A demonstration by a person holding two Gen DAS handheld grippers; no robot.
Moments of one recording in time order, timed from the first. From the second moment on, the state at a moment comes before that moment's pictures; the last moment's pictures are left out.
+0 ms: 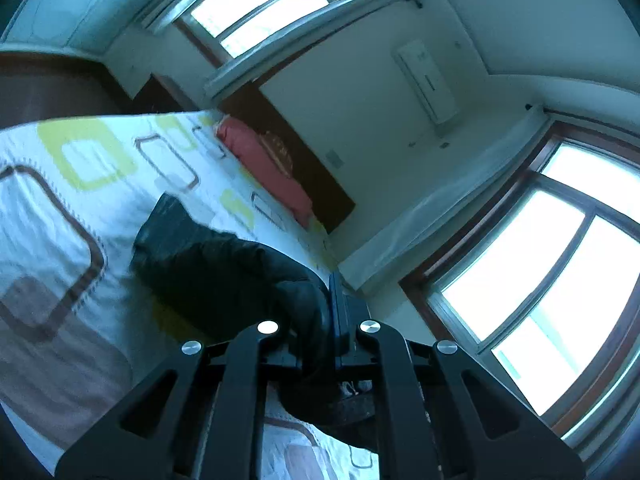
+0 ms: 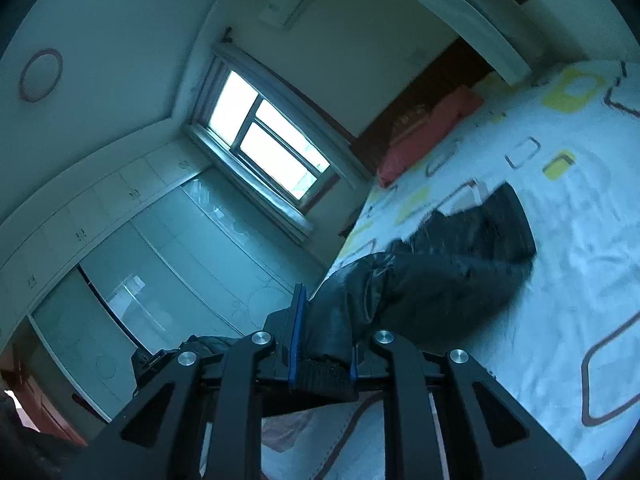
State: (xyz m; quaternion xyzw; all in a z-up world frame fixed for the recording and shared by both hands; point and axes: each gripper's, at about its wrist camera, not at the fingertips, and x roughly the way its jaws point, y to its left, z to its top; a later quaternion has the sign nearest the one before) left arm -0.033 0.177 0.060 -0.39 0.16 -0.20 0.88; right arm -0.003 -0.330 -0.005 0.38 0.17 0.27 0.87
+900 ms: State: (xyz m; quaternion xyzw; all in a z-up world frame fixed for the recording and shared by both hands) left arm 0.330 0.151 -0.052 -0.31 0.32 -0.04 0.90; right arm 0.358 -0.323 -0.129 0.40 0.34 0.13 0.84
